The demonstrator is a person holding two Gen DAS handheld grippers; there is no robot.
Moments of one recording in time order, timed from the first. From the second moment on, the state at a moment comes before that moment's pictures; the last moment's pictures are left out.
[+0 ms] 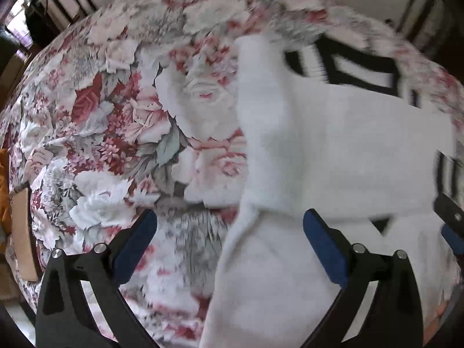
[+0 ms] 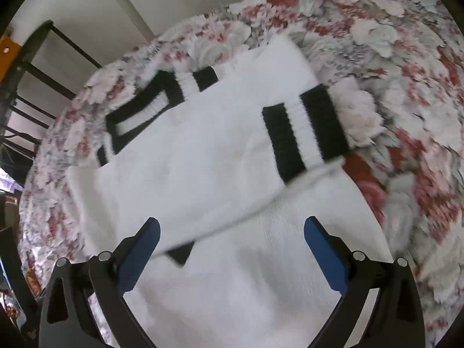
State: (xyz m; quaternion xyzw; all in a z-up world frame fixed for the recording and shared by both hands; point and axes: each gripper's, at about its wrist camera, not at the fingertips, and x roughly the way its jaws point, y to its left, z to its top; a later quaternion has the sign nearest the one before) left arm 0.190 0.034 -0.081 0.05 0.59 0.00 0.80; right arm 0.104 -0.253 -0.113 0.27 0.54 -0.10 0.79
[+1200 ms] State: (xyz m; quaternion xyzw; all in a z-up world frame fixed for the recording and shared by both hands) left arm 0.164 0.039 -0.065 0.06 0.54 0.02 0.84; right arm -0.023 -0.282 -0.042 0.27 0.48 -0.09 0.83
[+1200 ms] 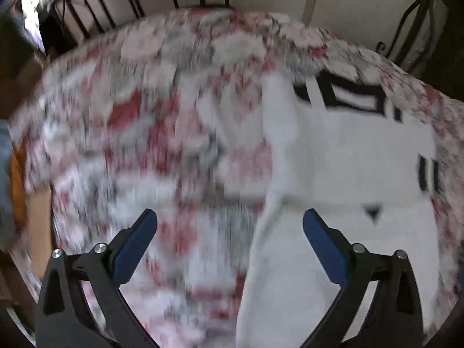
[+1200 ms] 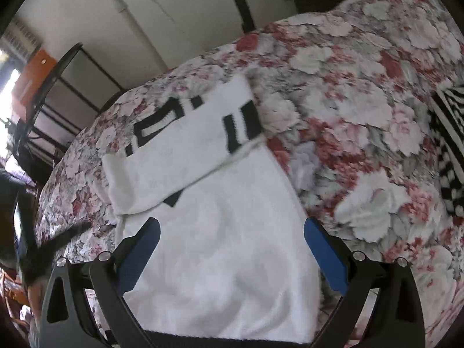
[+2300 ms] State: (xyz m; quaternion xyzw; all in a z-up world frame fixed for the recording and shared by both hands) left arm 0.207 0.055 -0.104 0.03 0.63 -0.05 0.78; right arm -0.034 -0.304 -0.050 0.34 0.47 -0.08 0.81
